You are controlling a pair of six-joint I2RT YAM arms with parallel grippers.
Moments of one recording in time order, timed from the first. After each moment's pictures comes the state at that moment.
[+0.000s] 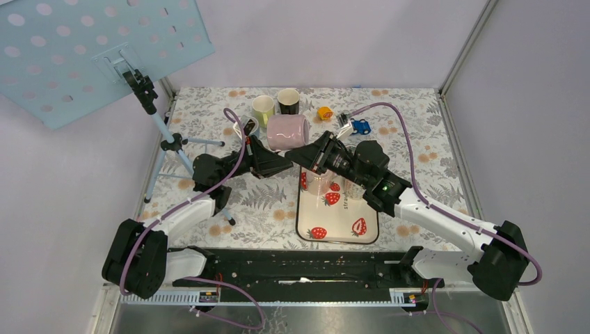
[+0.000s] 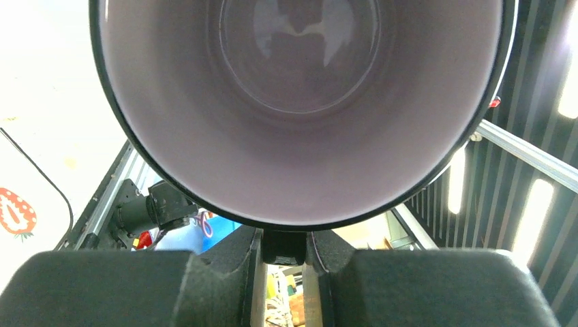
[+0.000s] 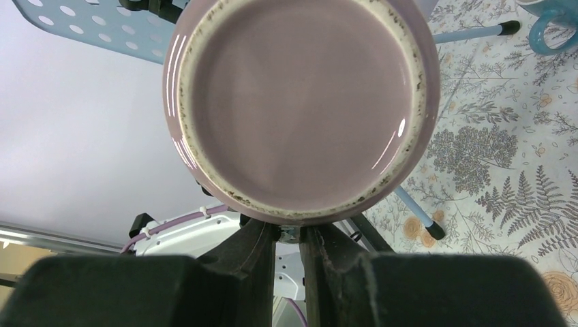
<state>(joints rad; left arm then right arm) -0.39 1.21 0.55 1.13 0.92 -1.71 0.83 1.18 0.88 0.34 -0.20 1.11</state>
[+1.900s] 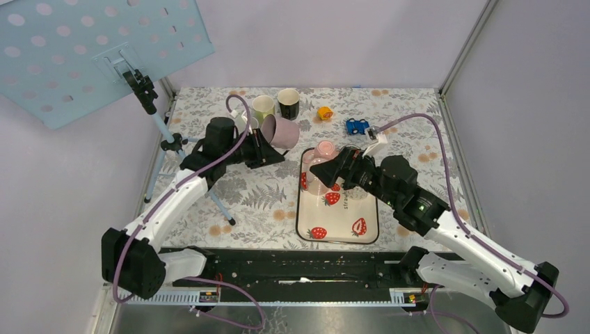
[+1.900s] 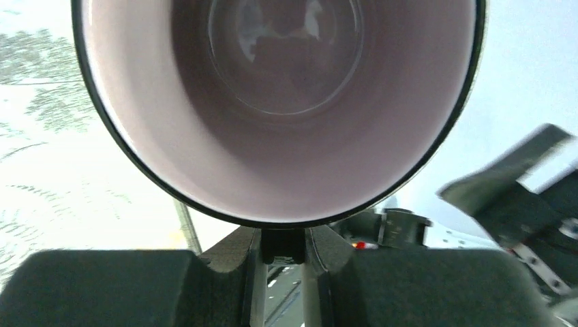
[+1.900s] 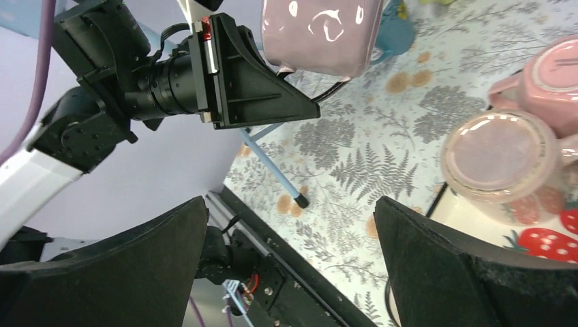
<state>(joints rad) -0.38 1.18 0.97 -0.25 0.58 -0.74 0.81 0.88 0.81 -0.08 -0.03 0.80</state>
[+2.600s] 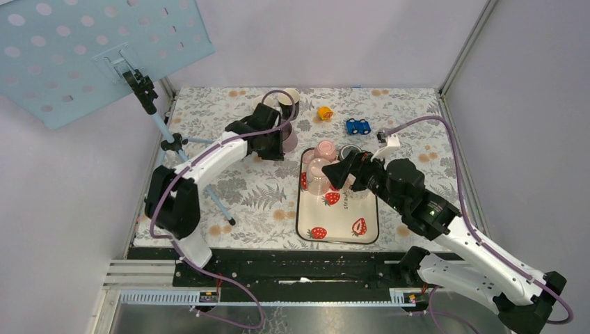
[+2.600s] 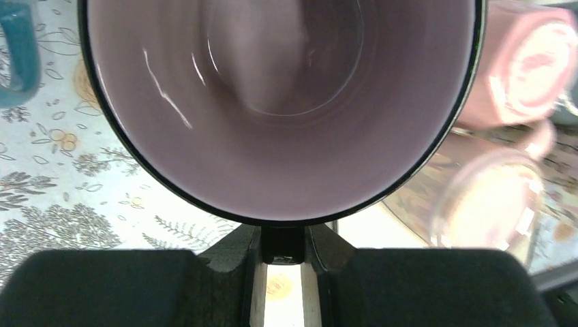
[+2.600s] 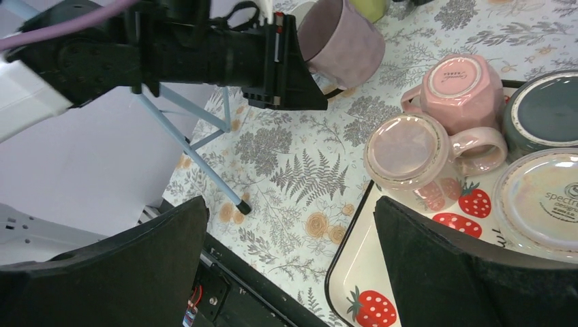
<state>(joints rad) -0.51 1.67 1.36 -0.64 0.07 -0.46 0.82 0.80 0.83 -0.26 0.13 0.67</state>
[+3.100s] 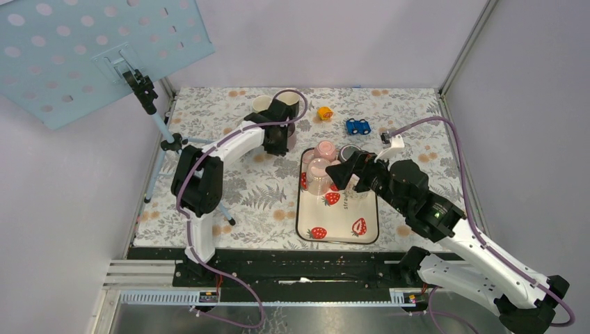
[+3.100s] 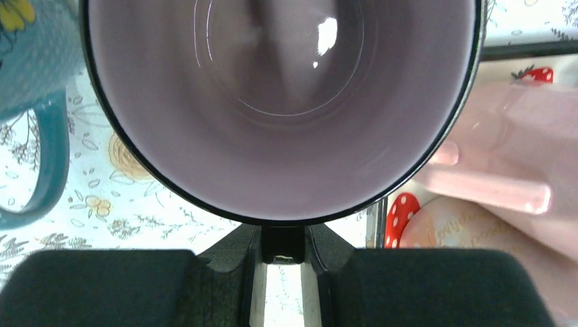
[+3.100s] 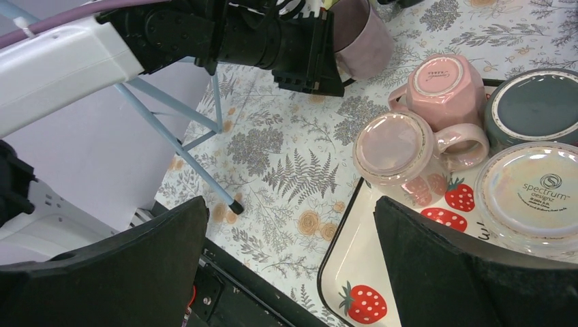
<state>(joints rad) -0.51 1.95 1.55 -0.68 -0.07 -0.39 0.82 0.77 0.84 -0.31 0.16 0.66</state>
